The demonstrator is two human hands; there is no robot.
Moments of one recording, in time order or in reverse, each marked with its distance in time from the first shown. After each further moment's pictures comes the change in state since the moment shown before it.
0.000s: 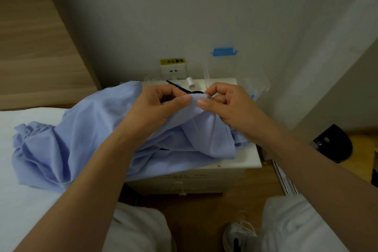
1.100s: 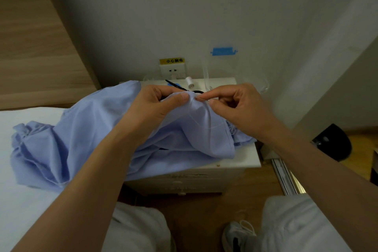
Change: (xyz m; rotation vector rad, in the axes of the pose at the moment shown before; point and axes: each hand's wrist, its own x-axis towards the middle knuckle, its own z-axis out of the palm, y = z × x) left_hand -0.001 0.002 0.002 -0.070 0.019 -0.084; right_hand -0.006 0.002 -0.011 -0.185 0.035 -0.254
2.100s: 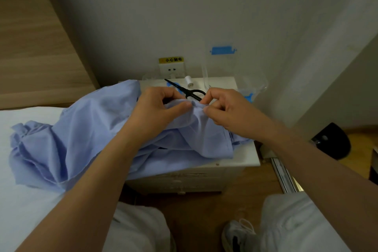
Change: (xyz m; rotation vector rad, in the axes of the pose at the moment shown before) left_hand 0.003 -0.009 0.002 0.337 0.056 0.149; right_hand 0.003 -0.001 0.006 -0.014 -0.202 0.262
